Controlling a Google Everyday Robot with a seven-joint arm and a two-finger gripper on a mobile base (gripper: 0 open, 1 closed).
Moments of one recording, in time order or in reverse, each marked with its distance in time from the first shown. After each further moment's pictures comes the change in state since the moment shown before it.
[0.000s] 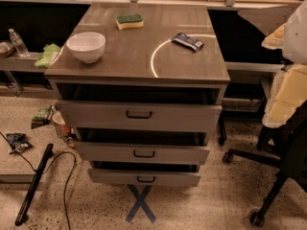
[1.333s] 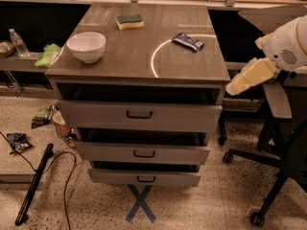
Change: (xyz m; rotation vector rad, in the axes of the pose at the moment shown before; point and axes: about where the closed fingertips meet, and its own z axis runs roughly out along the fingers) arm -0.006 -0.109 0.083 0.115 -0.395 0.330
